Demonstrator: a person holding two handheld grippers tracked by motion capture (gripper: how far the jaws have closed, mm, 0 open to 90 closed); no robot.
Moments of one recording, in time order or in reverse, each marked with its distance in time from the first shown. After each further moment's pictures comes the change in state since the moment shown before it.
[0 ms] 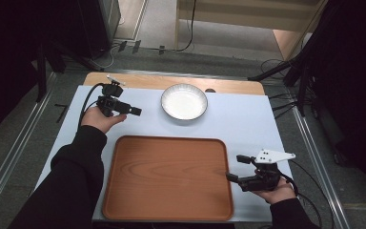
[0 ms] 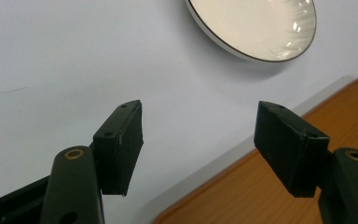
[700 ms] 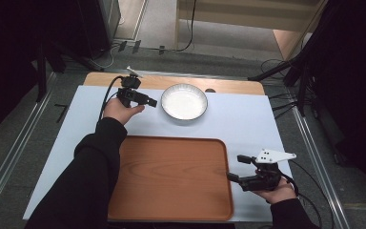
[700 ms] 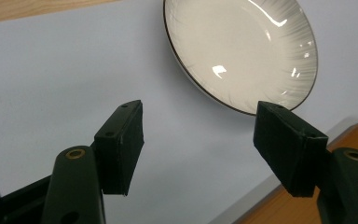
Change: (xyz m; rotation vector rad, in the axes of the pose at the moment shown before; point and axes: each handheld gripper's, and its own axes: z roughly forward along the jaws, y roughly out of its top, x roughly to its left) left arm -0.018 0.041 0.046 0.005 -0.005 -0.011; right arm -0.001 -0.001 -0.001 -0.002 -0.004 0.006
